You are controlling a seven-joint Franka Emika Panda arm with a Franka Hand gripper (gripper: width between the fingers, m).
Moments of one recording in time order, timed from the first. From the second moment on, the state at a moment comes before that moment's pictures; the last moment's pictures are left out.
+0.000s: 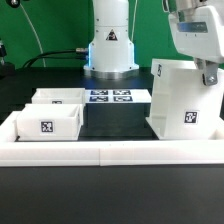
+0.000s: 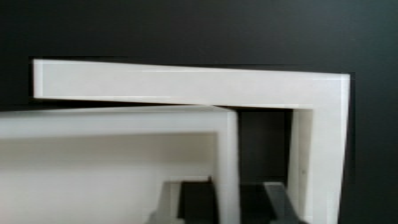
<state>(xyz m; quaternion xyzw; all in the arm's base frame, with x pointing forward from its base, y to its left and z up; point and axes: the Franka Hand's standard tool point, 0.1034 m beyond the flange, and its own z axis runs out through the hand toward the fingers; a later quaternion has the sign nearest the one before) 0.596 0.121 0.099 -0.72 0.68 0.04 0.11</state>
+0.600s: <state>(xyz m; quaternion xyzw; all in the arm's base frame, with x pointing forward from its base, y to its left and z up) 0.631 0.119 0.099 -0.72 0.68 0.04 0.12</state>
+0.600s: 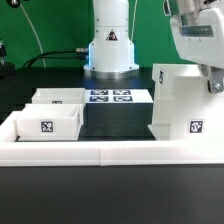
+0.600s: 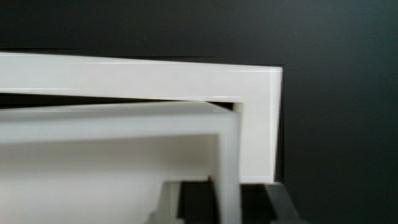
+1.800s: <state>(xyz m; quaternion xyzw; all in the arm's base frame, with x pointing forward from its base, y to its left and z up) 0.643 0.119 0.100 -0.72 0.68 0.05 0.12</state>
